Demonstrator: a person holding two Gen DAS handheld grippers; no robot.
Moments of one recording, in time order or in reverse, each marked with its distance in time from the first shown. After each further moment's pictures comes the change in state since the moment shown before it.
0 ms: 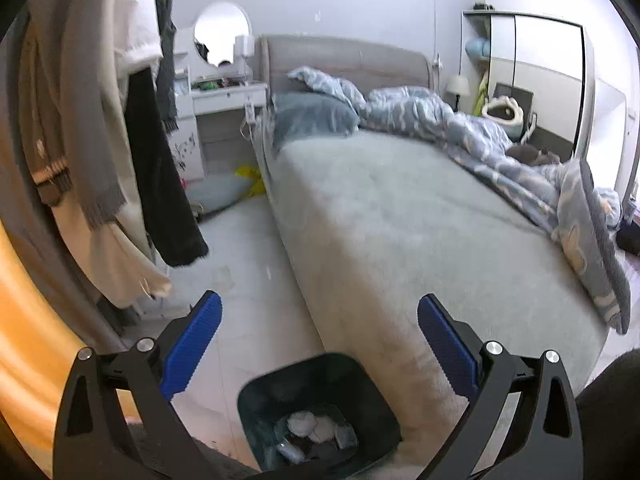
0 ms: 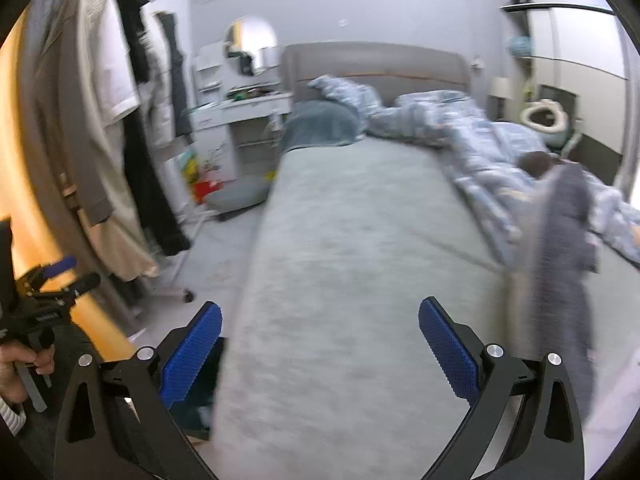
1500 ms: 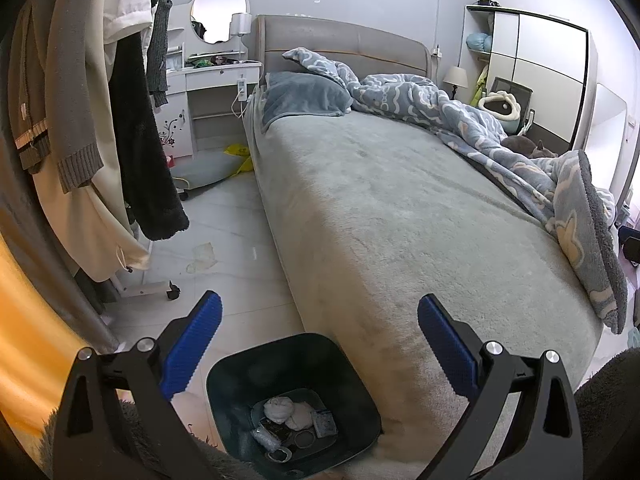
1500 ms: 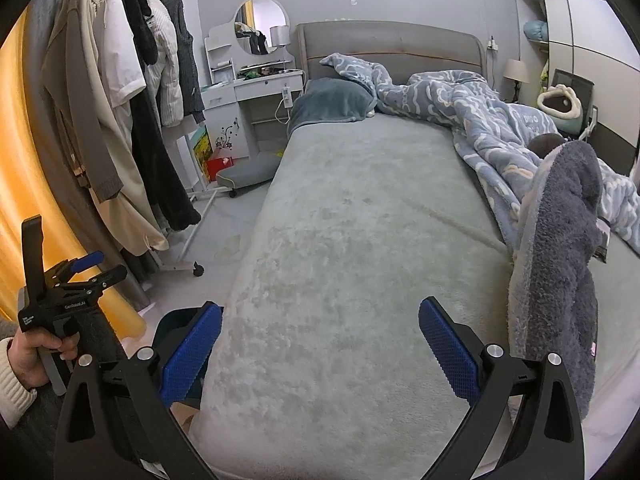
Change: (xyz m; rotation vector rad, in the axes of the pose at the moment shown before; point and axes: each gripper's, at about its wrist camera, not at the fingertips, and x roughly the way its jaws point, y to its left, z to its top) left arm 0.019 -0.012 -0.021 -0.039 0.040 -0.034; right arm 0.008 -0.002 -0.014 -0.026 0.093 0.107
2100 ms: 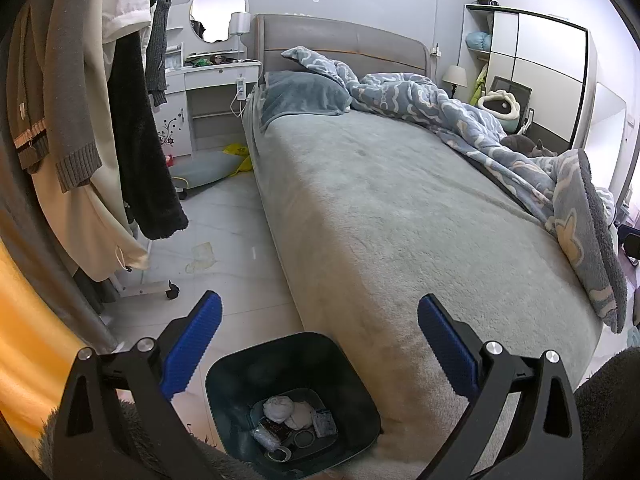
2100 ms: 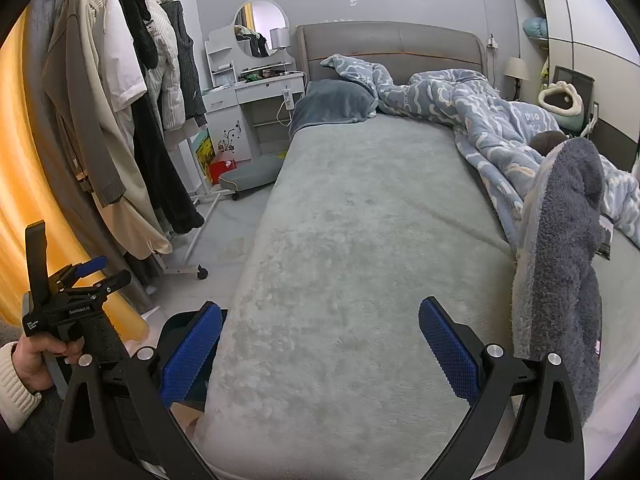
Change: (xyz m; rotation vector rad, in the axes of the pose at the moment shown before) left arm 0.000 0.000 -0.001 -0.001 0.002 -0.003; right arm -0.001 -0.001 0.001 0.021 -0.007 0.008
